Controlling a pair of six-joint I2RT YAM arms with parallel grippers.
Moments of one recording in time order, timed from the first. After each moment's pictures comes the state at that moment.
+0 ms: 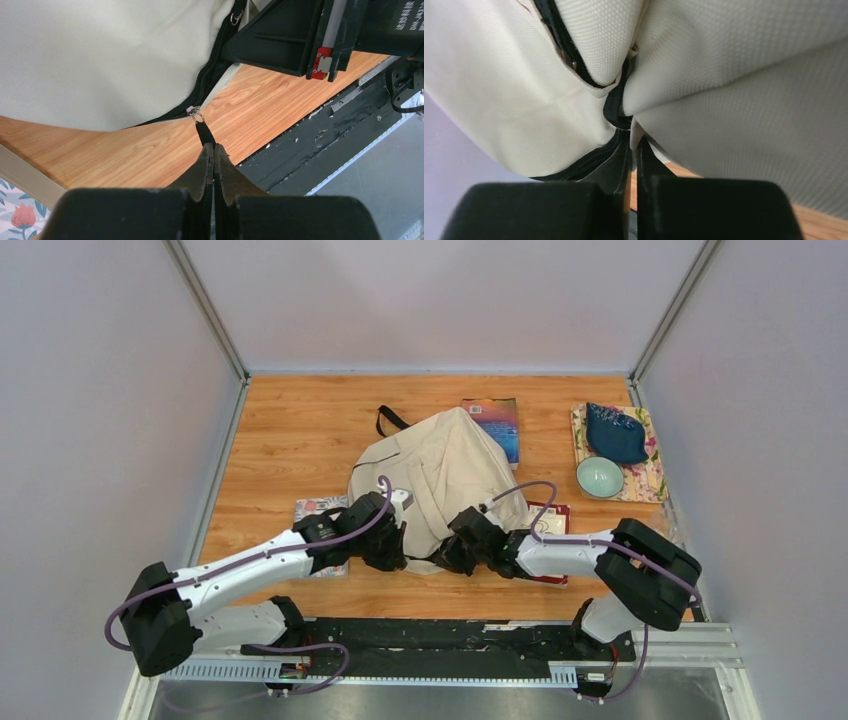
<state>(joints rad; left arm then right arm) -0.92 1.11 0.71 -0.52 0.10 -0.56 0.96 1.49 0.58 0.04 0.04 1.54</state>
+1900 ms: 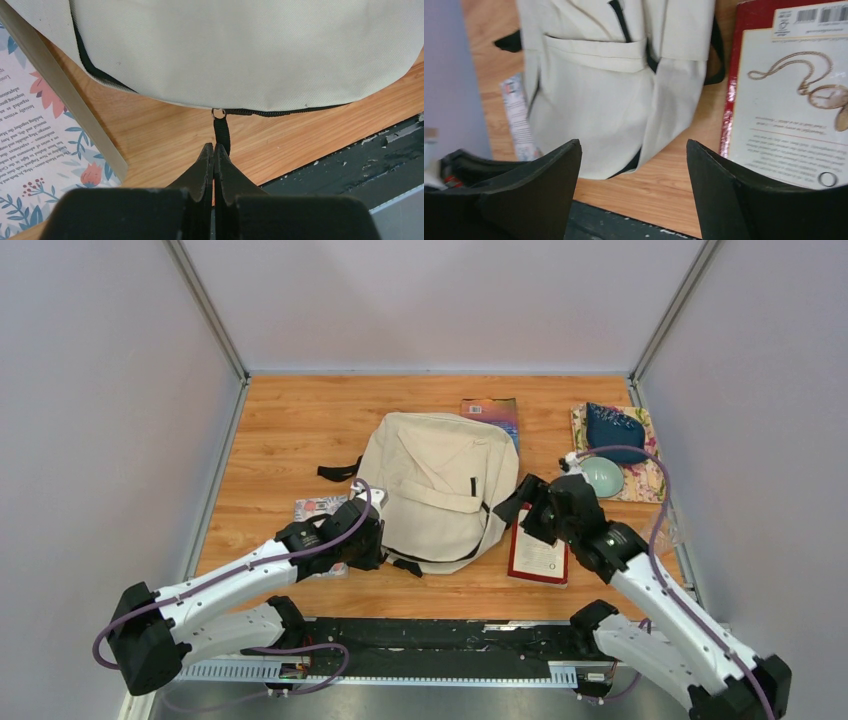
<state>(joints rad) -0.87 0.99 0.64 -0.60 -0.10 -0.58 0.53 0.88 0.71 -0.55 0.04 0.86</state>
